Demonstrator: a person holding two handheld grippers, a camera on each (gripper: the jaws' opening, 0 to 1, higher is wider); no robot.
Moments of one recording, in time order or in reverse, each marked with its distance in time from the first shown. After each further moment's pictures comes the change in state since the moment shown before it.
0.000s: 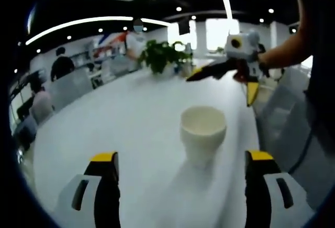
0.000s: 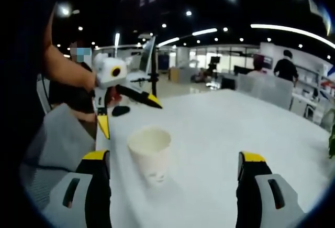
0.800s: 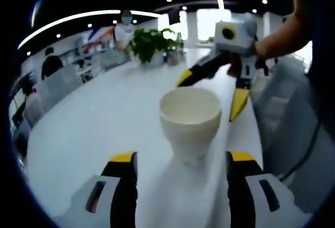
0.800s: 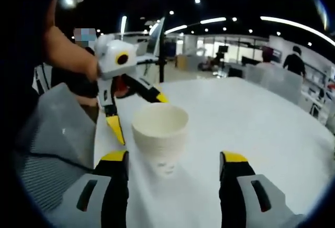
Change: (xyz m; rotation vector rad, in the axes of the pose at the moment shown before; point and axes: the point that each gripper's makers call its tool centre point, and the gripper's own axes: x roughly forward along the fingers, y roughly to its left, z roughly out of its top) left arm 0.036 -0.022 -0.021 0.047 0.081 -0.068; right arm 0.031 0.021 -0.035 -0.030 0.109 0.054
